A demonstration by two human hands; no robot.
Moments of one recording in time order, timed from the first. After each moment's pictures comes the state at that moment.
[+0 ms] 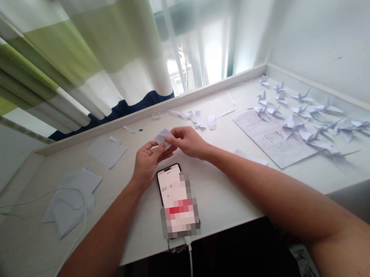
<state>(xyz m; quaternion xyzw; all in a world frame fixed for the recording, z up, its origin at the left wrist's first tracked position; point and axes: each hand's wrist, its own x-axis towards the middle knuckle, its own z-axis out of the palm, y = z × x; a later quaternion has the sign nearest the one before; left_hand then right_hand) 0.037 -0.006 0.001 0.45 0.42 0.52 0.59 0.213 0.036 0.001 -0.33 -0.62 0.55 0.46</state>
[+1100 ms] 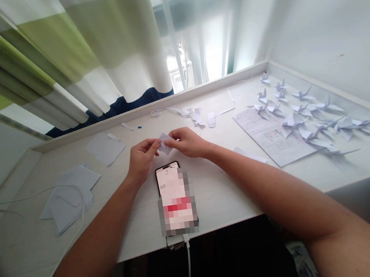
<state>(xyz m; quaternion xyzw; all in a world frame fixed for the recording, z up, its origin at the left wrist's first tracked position) 0.025 0.003 -0.003 0.57 0.48 0.54 0.40 0.217 0.034 0.002 -0.33 -0.70 0.51 0.39</state>
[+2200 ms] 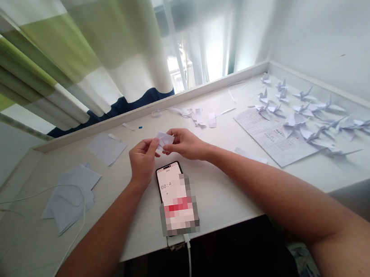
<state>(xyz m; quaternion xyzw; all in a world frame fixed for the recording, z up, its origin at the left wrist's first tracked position) 0.034 -0.002 -0.009 0.53 0.50 0.59 0.35 0.210 0.028 0.000 -0.27 -0.60 0.64 0.39</state>
